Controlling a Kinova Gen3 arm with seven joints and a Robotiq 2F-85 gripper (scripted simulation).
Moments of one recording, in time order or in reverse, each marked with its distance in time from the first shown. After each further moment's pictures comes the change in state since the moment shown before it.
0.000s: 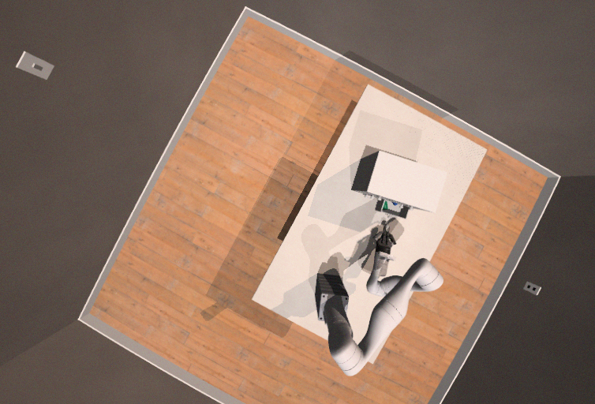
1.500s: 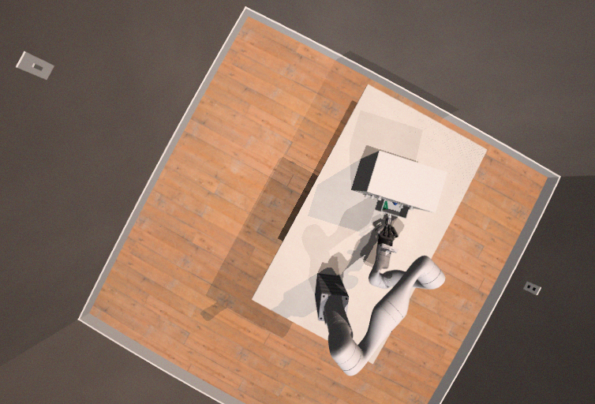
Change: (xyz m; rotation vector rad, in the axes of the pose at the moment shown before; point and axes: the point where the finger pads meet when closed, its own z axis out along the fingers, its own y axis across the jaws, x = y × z) arm 0.011 0.000 0.038 -0.003 -0.006 0.005
